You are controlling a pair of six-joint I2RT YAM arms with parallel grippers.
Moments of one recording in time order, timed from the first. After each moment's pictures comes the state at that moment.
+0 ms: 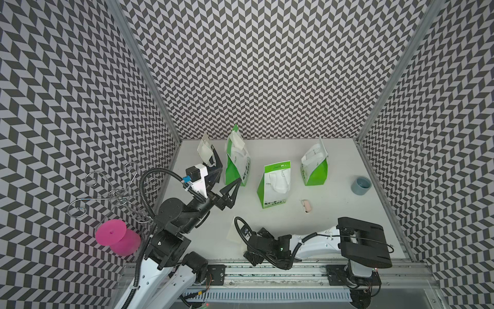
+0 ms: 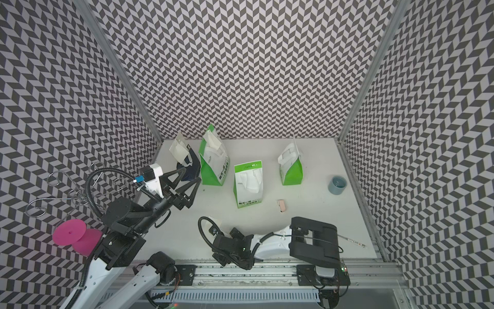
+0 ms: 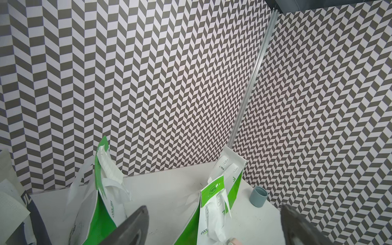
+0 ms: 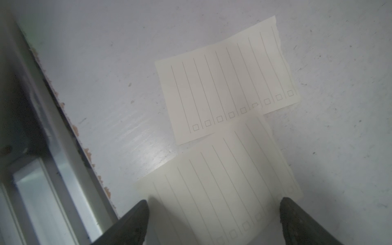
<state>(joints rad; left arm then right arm) -0.50 0.52 0.77 -0.10 0.17 -0.32 1.41 1.81 0.89 -0.04 0.27 0.36</state>
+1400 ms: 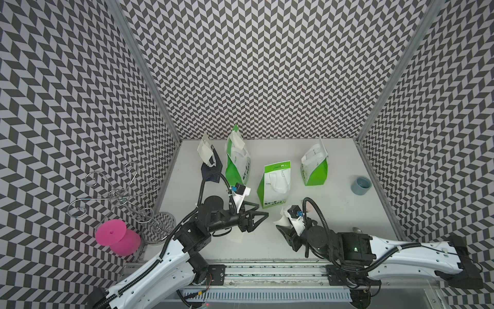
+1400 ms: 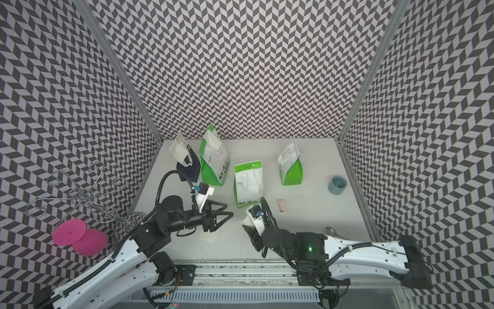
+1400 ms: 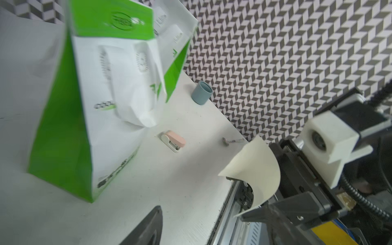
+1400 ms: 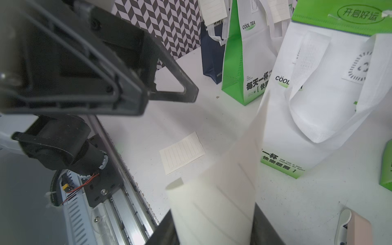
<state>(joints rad) -0.77 0.71 0.55 -0.09 0.47 -0.49 1.40 0.89 0.66 -0.26 0.50 0.36</state>
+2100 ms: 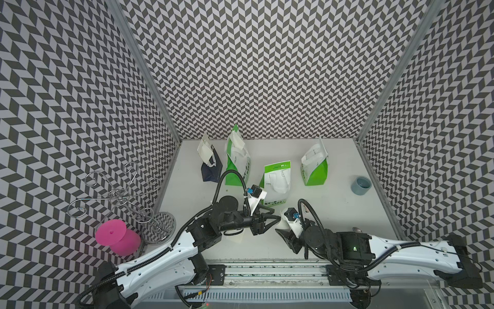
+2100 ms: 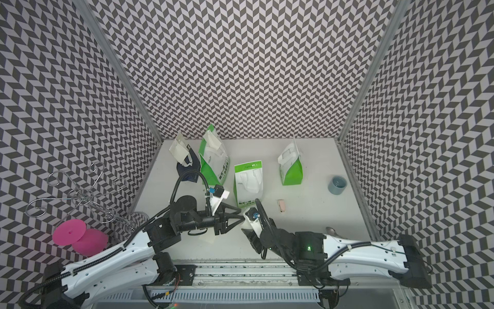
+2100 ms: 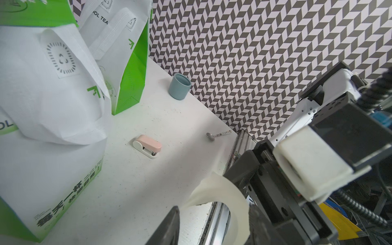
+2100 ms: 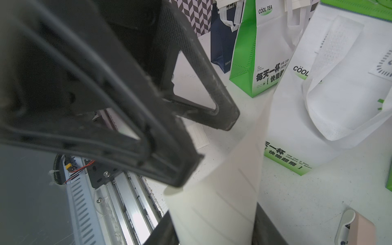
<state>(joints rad) -0.92 0.85 0.61 0.01 0.43 -0.46 1.40 0.91 0.67 -0.30 0.45 0.32</state>
